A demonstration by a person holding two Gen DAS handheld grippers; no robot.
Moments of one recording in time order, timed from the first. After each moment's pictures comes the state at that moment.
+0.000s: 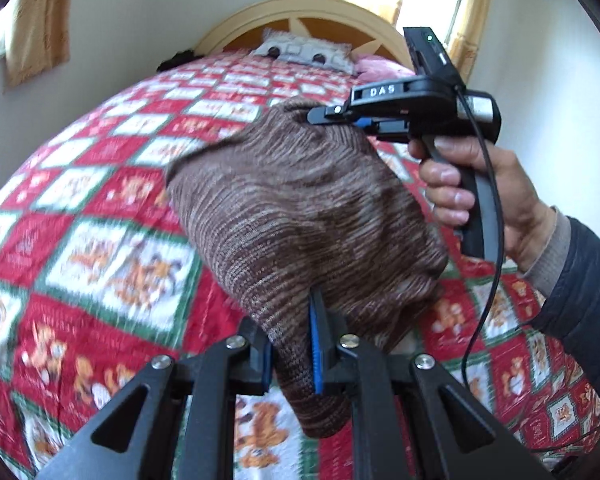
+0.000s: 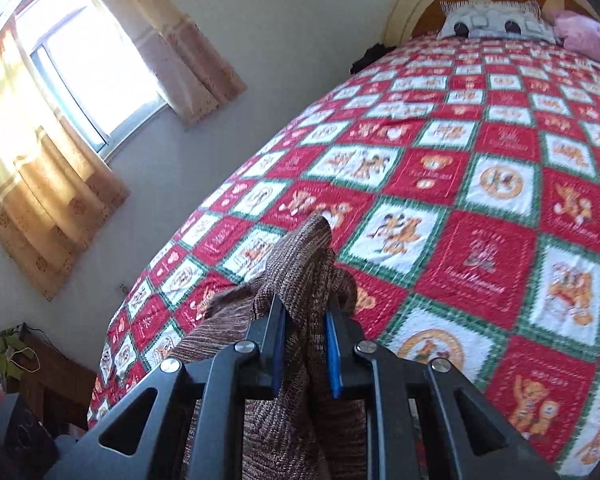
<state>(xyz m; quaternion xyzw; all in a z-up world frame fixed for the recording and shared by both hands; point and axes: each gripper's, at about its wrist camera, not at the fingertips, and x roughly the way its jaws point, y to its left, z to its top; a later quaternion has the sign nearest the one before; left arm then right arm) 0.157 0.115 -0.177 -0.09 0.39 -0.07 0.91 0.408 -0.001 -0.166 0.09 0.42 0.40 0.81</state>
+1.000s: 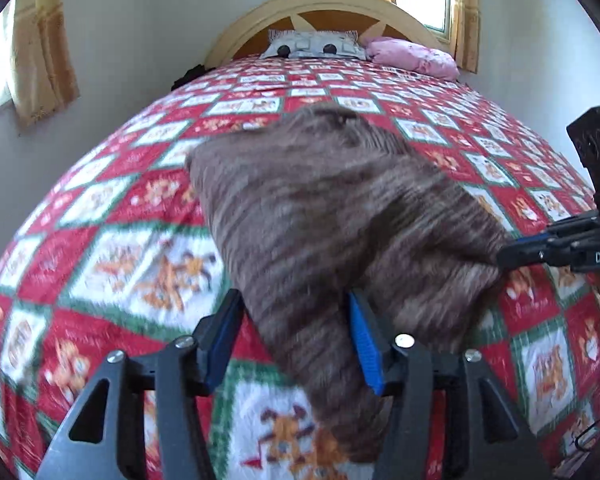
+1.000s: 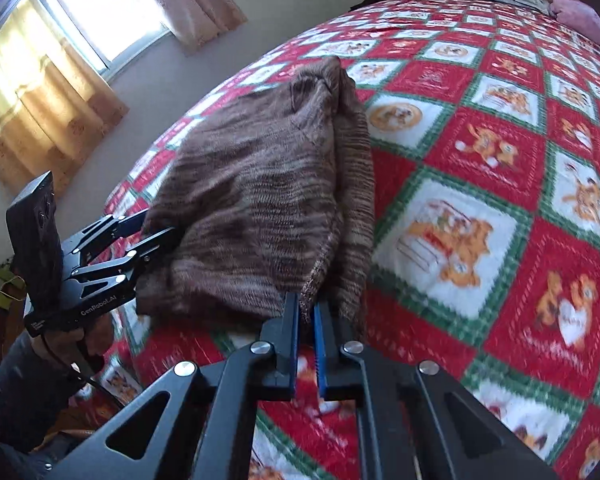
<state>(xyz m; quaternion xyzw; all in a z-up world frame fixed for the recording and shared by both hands) 0.155 0.109 -0.207 0.01 0.39 -0.02 0.92 0.254 -0.092 -0.222 0.01 0.49 0.39 0.78</state>
